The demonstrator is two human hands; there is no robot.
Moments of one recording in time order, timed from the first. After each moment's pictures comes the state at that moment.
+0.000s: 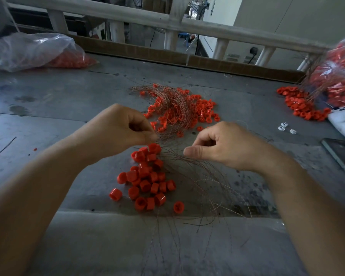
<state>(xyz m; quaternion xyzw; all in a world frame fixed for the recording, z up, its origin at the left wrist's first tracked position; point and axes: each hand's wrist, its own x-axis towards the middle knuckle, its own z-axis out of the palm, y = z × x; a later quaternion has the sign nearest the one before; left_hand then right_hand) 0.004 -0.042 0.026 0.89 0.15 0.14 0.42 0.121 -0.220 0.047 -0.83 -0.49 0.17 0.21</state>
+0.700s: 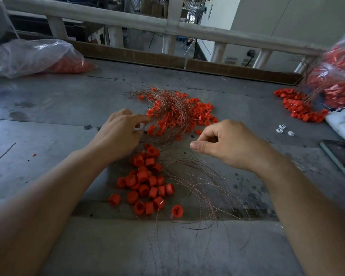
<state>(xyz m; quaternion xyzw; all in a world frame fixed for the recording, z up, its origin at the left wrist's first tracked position) 0.039 -0.014 -0.019 0.94 0.20 0.18 0.20 0.134 -0.222 0.039 -0.87 -0.44 0.09 0.20</state>
